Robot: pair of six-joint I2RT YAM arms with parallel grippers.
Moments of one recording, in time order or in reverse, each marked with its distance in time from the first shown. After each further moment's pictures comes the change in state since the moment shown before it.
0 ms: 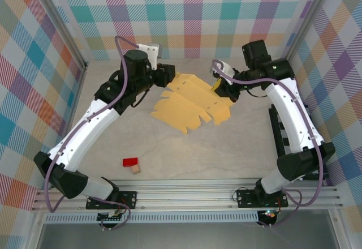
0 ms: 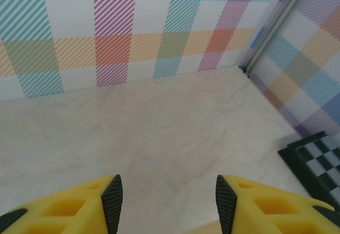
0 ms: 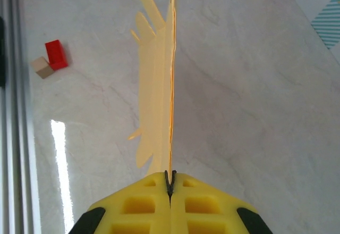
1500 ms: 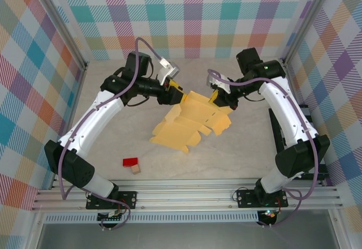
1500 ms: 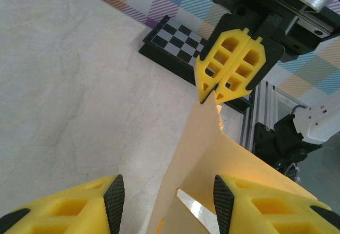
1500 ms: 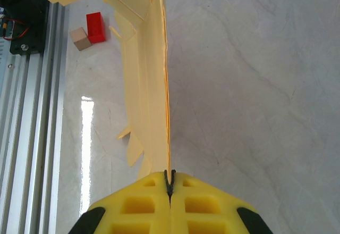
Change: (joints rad) left arm 0.085 0.103 -0.008 -0.181 0.818 0.373; right arm -0.001 0.039 -0.094 -0.063 -0.076 -0.201
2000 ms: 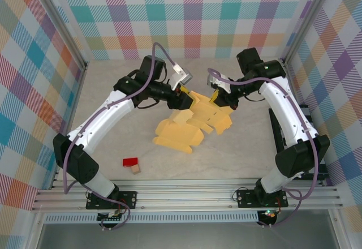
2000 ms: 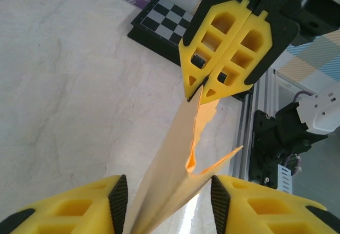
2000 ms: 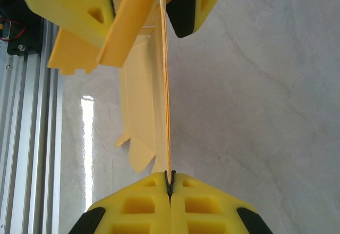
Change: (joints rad) left arm -0.100 0.064 0.014 0.005 -0.077 -0.010; right arm 0.000 0.000 0.000 -0.001 0.016 0.024
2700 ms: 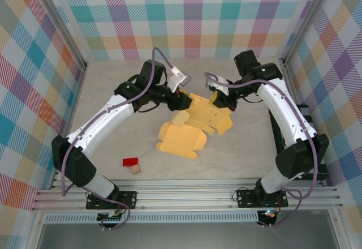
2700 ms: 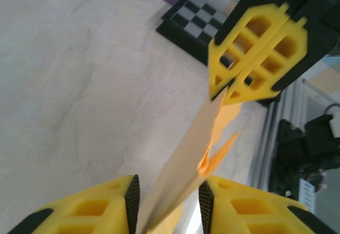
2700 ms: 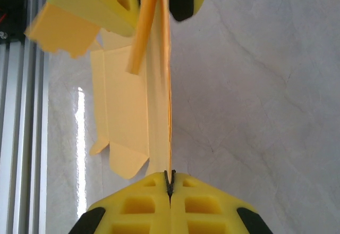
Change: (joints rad) left arm -0.004 -0.073 -0.142 0.105 -0.144 -0.099; right arm 0.009 -0.013 -0.076 0.075 0.060 0.010
